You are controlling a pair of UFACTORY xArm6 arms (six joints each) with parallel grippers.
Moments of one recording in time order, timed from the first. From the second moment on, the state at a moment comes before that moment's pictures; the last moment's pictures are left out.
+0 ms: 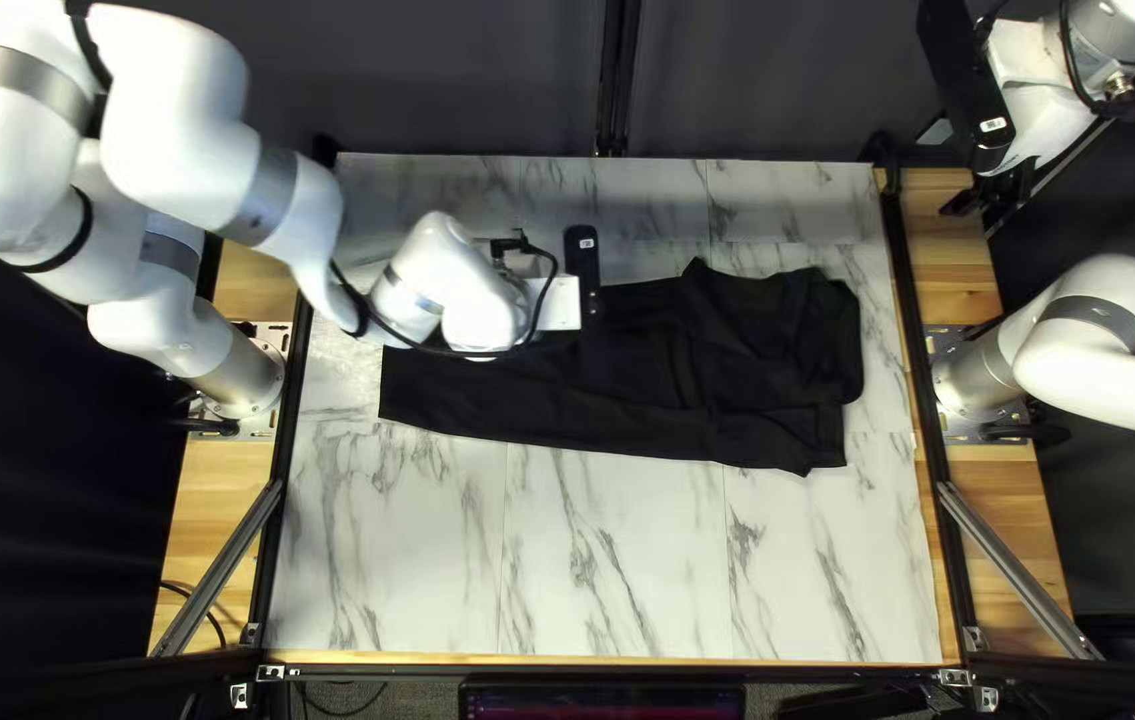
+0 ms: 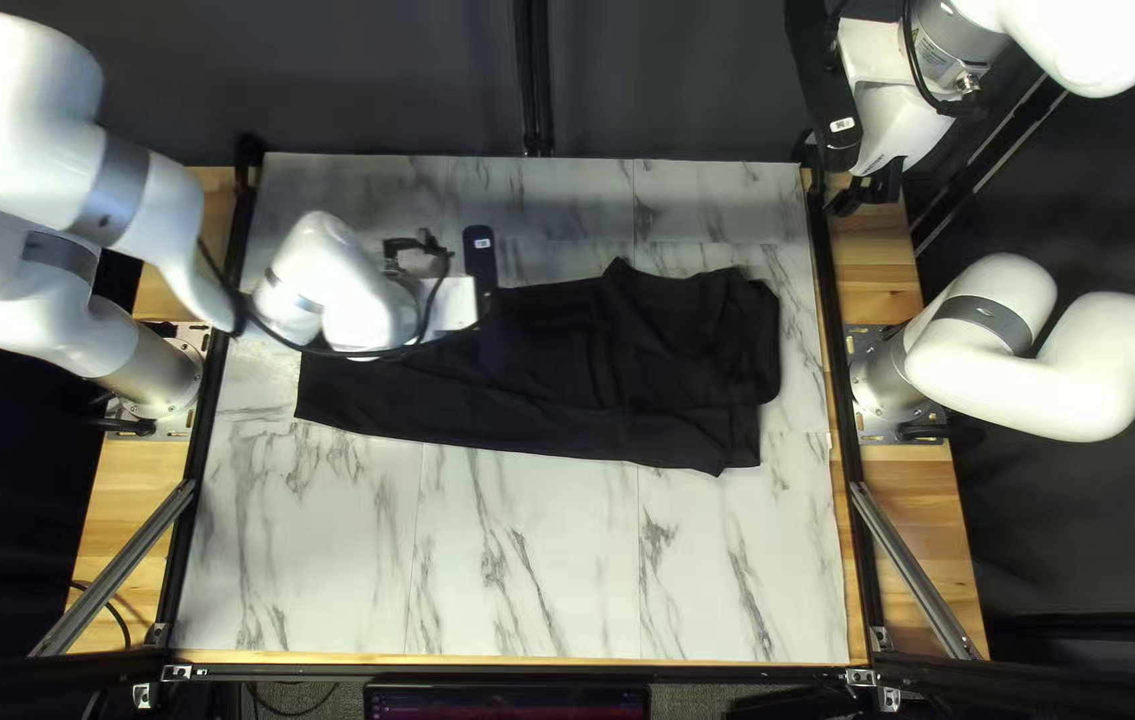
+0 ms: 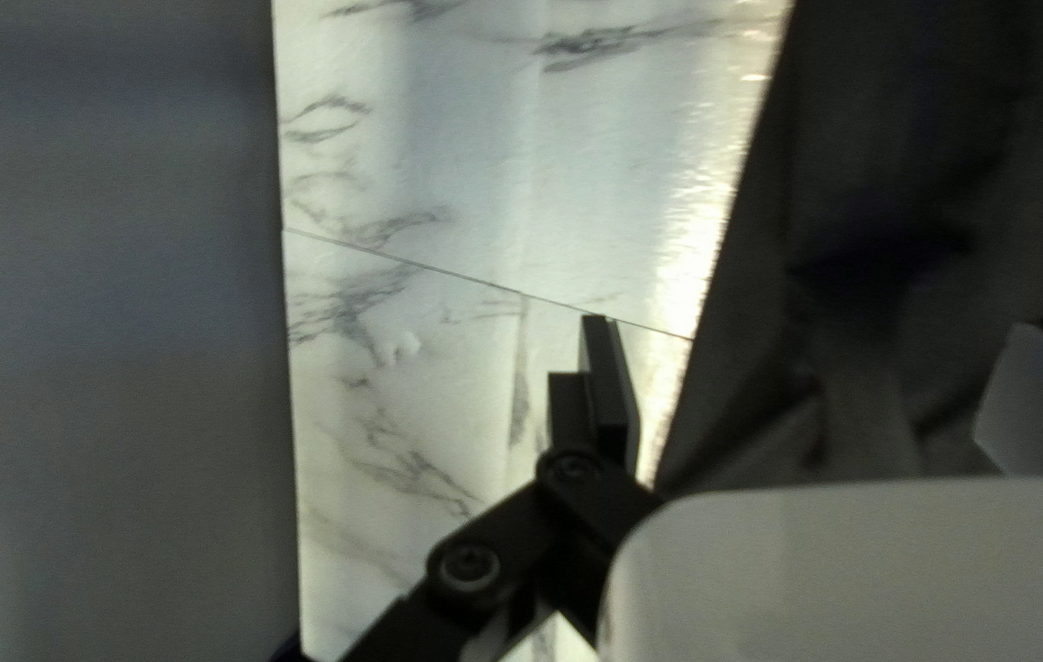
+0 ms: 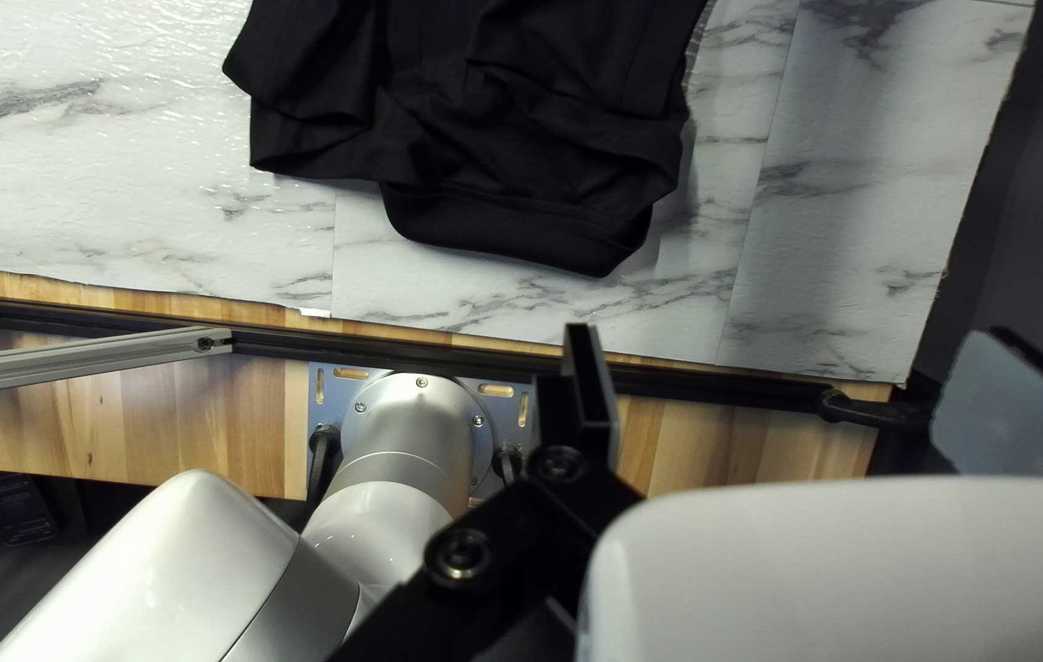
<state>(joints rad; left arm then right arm) 0.02 -0.12 -0.59 0.91 0.68 -0.73 -0.68 -0.99 -0.73 0.14 1.58 -0.79</state>
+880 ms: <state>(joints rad) 0.26 0.04 -0.56 0.97 0.39 -0.66 -0.68 -0.99 -0.73 0.14 1.58 -0.79</state>
